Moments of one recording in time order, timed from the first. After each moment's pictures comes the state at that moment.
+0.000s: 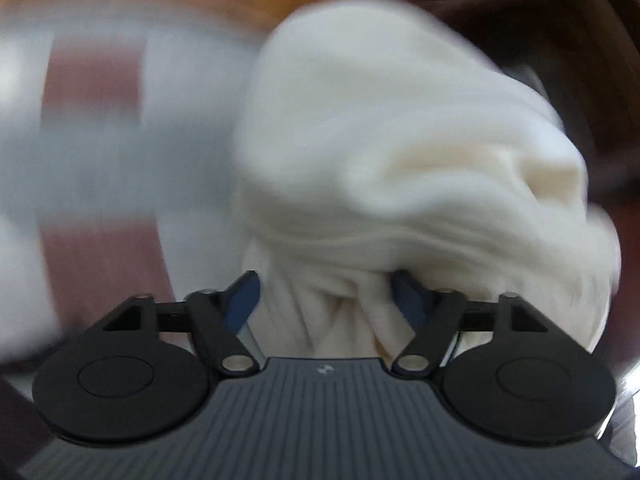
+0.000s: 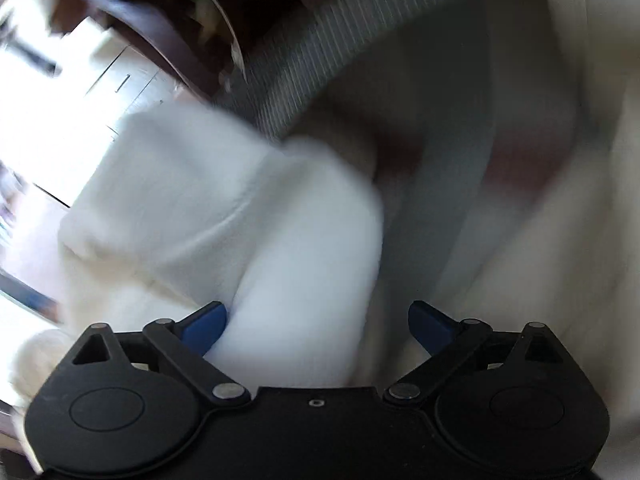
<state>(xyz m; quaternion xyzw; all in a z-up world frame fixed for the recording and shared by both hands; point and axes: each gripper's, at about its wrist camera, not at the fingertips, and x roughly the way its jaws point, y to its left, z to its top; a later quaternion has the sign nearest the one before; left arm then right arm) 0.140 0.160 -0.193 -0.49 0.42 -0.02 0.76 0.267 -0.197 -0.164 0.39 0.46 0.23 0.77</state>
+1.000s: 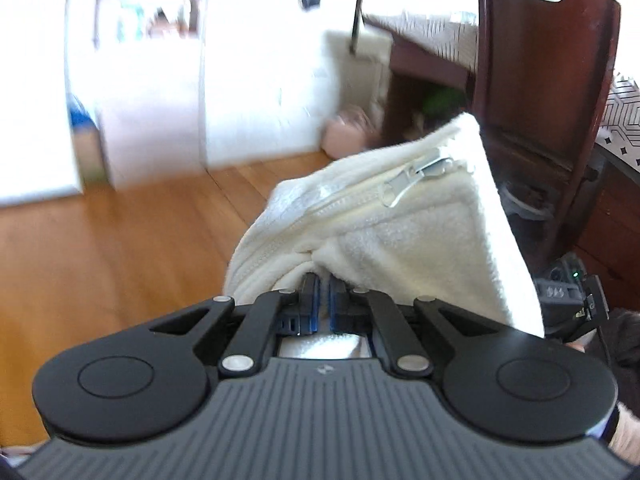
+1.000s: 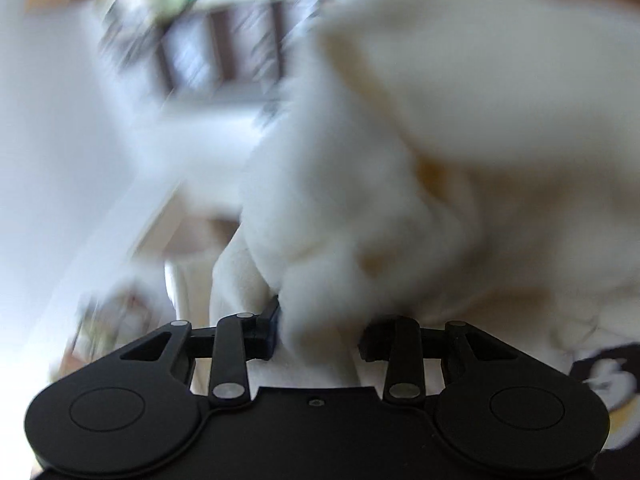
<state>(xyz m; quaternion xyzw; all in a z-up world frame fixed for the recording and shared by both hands) -0.161 0.279 0.288 -0.08 0.26 0.14 0.95 0.097 0.104 0.114 0.41 0.43 0.67 0.43</state>
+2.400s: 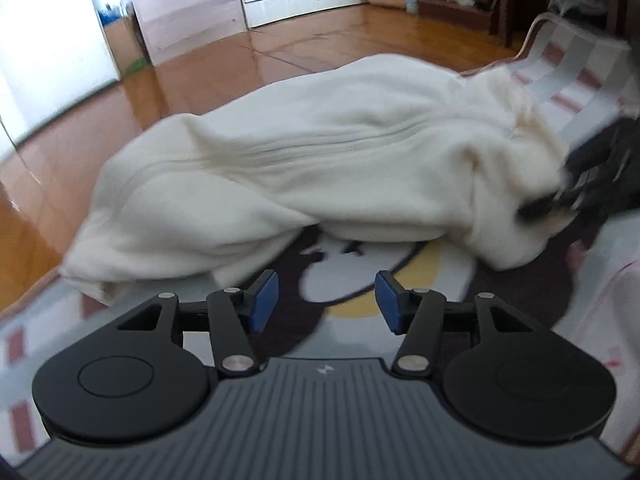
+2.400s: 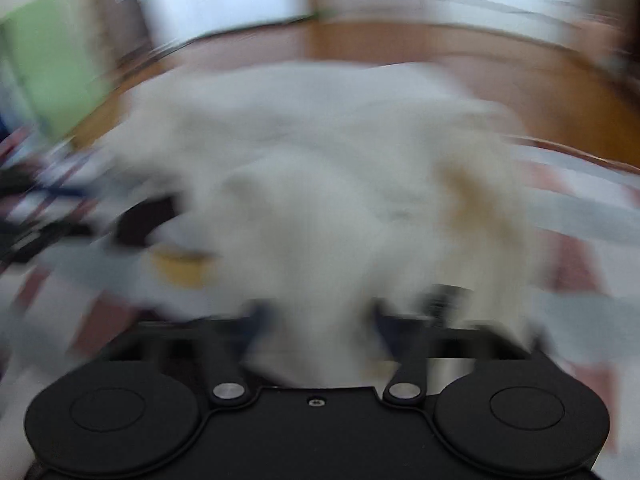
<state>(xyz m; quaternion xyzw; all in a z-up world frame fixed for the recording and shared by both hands) -0.267 0.271 -0.090 0.00 0.41 0.21 0.89 -0.075 0.131 -0.091 -0.21 0.38 0.58 0.69</state>
